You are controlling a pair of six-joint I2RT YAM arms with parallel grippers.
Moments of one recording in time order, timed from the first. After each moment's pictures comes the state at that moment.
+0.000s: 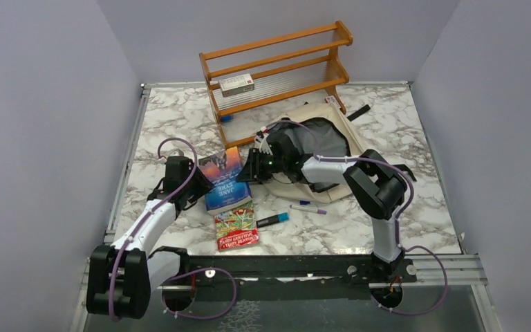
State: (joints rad) left arm -0.11 1.07 0.45 -0.18 0.07 -0.71; right arm 0.78 2.02 1.19 0.25 -0.45 0.78
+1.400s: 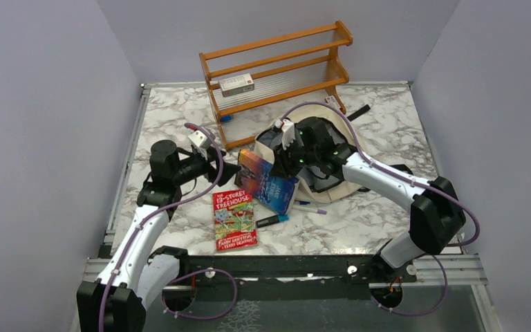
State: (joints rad) left arm -0.16 0.90 0.64 0.01 0.75 -0.04; right arm 0.71 1.54 1.12 -0.22 -0.41 0.10
